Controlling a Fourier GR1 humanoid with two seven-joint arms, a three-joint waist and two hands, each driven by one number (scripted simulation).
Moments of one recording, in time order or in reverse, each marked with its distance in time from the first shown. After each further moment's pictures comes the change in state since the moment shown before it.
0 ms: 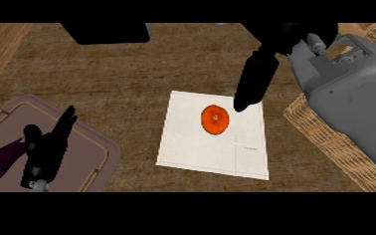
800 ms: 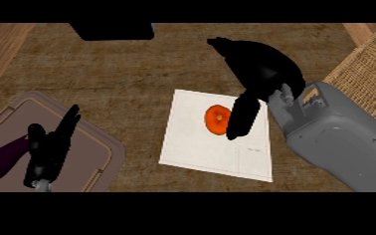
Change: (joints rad) left arm 0.003 -0.019 0.001 -0.036 -0.030 -0.015 0.028; right arm 0.176 0.025 0.113 -0.109 0.079 -0.098 0.022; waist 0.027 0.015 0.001
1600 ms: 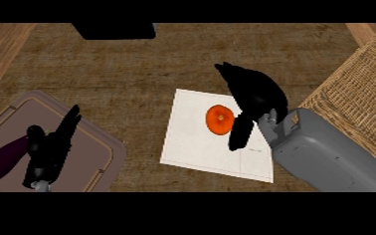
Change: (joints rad) left arm 0.009 -0.016 0.018 -0.008 -0.017 -0.031 -0.004; right arm 0.185 0.032 0.076 0.031 0.170 -0.060 -0.064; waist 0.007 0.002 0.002
